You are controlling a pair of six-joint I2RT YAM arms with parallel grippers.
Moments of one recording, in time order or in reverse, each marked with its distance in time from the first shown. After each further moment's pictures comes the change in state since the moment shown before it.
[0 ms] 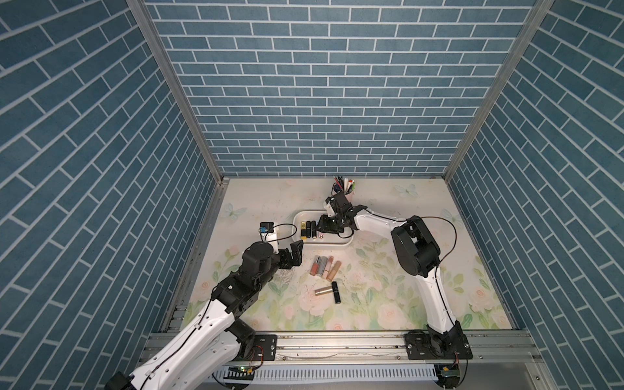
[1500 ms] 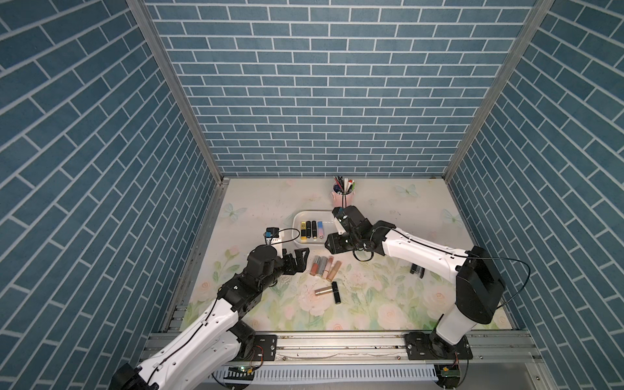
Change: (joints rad) left arm 0.000 0.040 -0.093 0.077 0.148 -0.103; right arm 0.208 -0.617 -0.468 -0.155 0.234 -0.076
